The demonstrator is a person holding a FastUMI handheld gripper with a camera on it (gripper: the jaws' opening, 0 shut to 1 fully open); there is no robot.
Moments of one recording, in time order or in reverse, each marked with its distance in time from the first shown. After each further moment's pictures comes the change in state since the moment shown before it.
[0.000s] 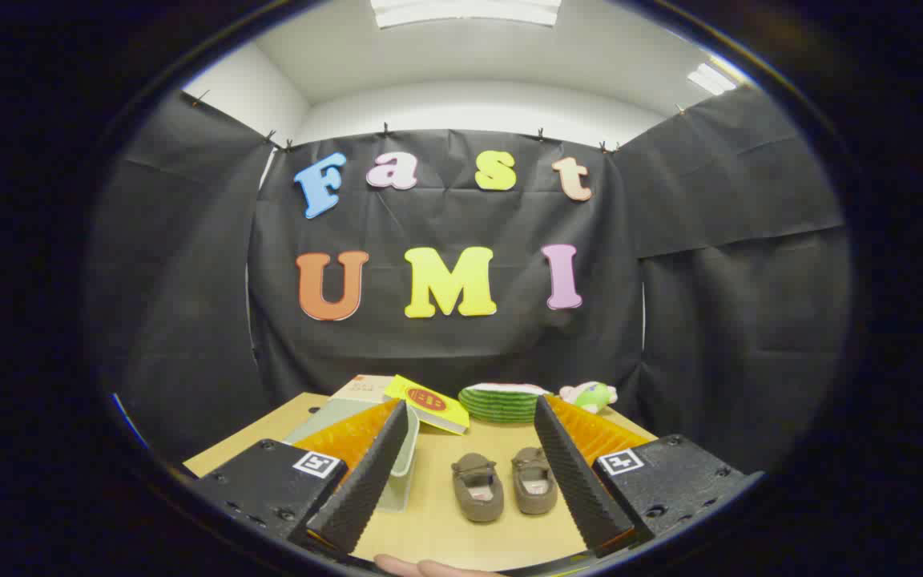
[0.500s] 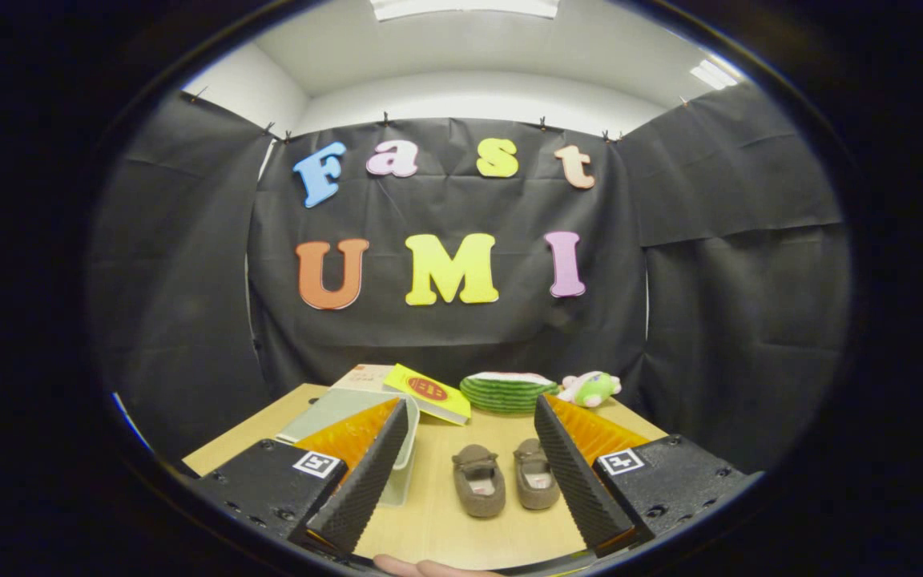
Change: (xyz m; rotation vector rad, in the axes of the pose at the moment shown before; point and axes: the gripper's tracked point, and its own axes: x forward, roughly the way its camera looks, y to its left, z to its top) arm 0.016 -0.004 -0.019 -0.002 0.047 0.003
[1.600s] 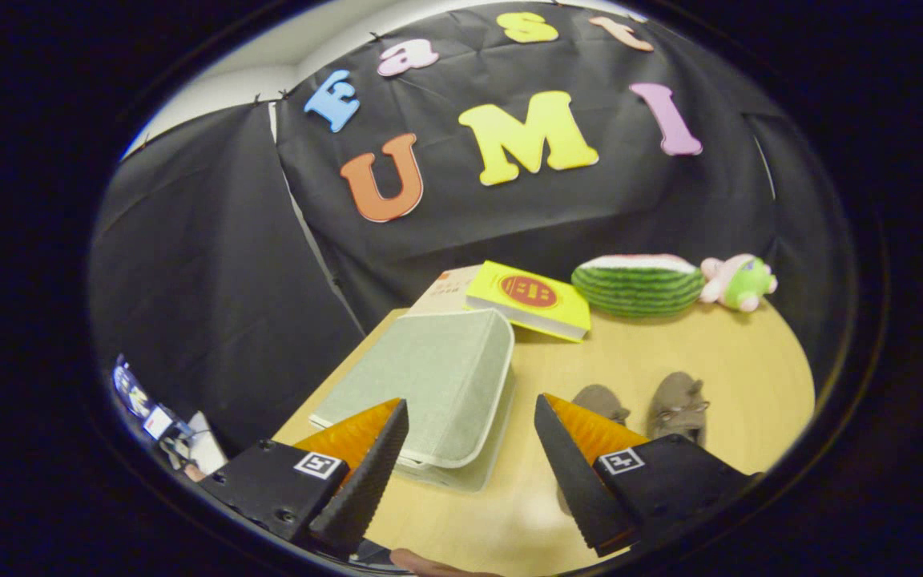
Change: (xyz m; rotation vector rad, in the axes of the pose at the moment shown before) arm 0.172 0.067 -0.118 0.255 0.517 0.458
